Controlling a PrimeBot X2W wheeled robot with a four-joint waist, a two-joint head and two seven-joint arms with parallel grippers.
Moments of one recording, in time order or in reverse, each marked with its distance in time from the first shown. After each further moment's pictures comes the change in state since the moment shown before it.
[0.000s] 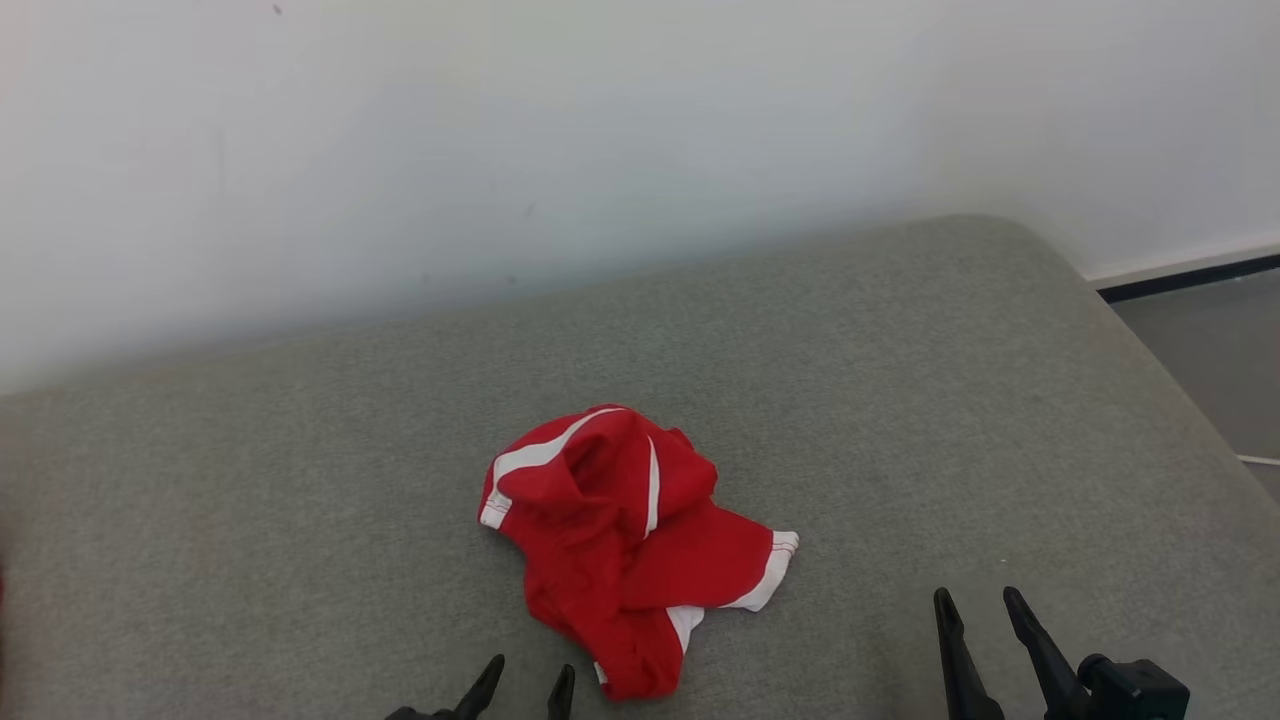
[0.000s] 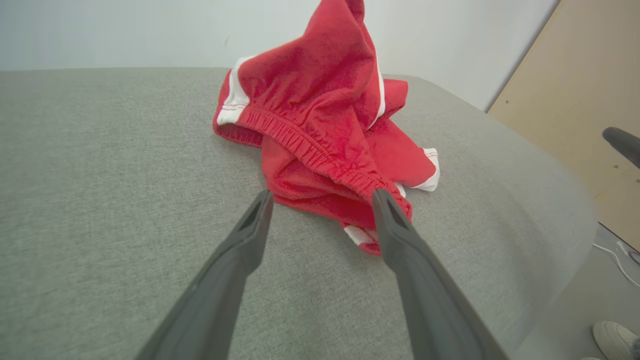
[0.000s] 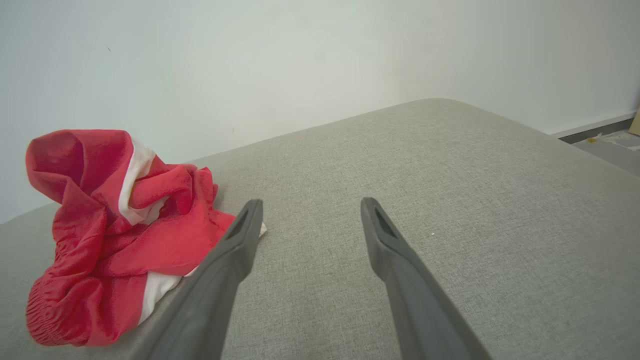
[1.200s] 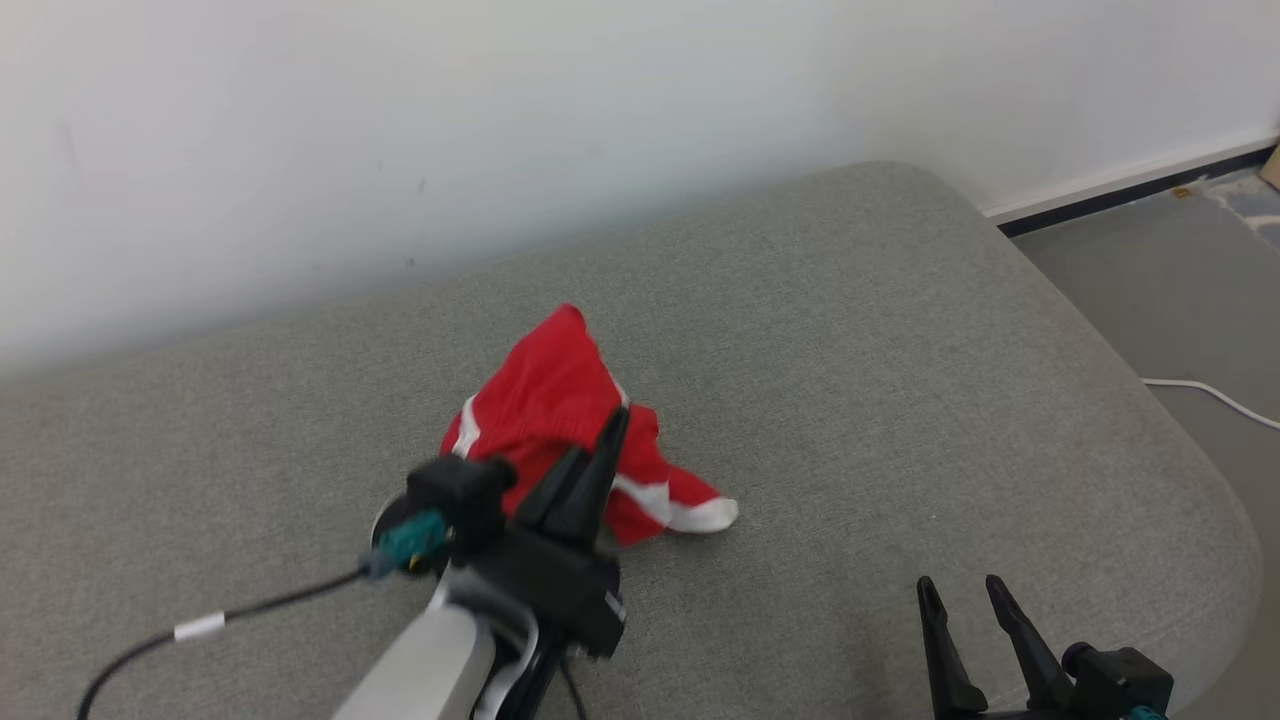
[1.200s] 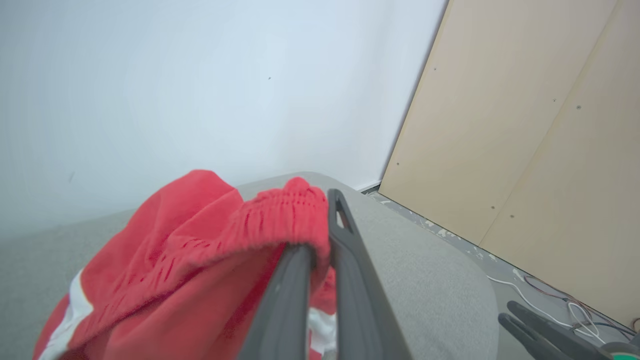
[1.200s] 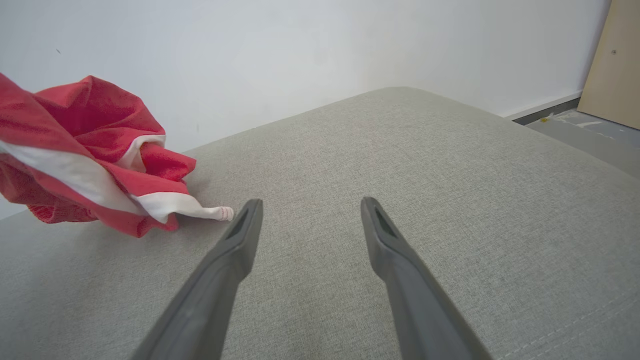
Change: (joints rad) left arm -0.402 0.016 -0.197 0.020 -0.229 0.000 0.002; right arm -0.025 0.004 0.024 0.012 0.015 0.000 -0.007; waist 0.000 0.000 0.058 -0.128
